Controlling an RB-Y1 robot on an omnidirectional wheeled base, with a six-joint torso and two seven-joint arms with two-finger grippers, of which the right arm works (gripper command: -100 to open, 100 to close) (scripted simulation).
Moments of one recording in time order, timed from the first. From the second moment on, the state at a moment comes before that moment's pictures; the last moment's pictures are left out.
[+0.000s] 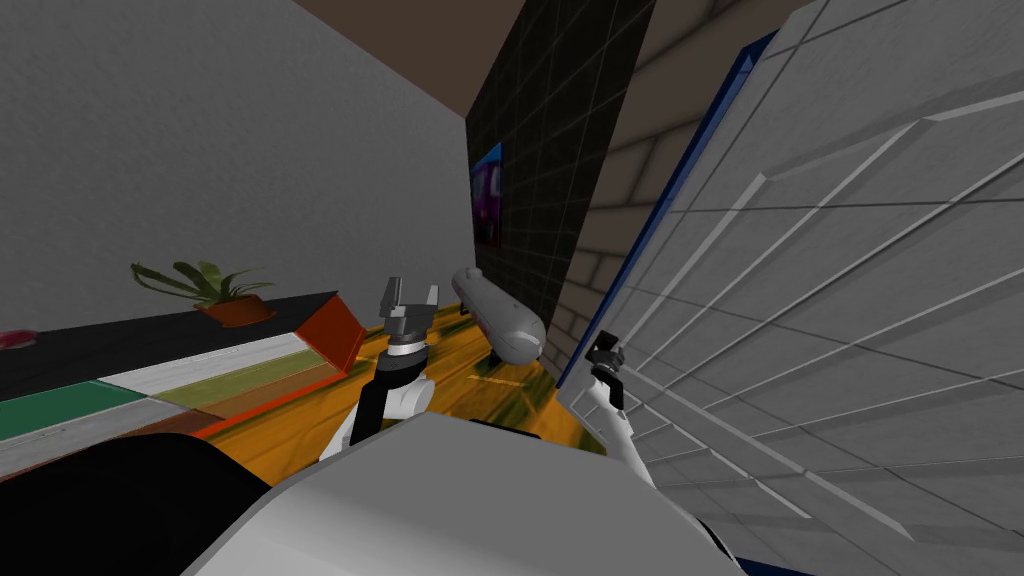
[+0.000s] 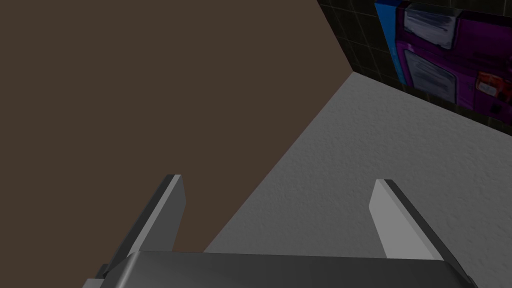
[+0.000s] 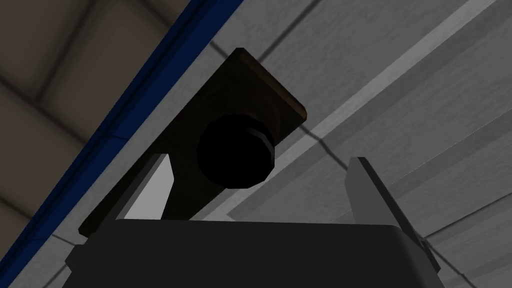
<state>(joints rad) -0.26 -0.13 -0.42 -0.92 -0.58 -0.48 -0.30</state>
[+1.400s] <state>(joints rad) -0.24 -0.01 -0.41 -1.02 -0.84 -0.54 -0.65</state>
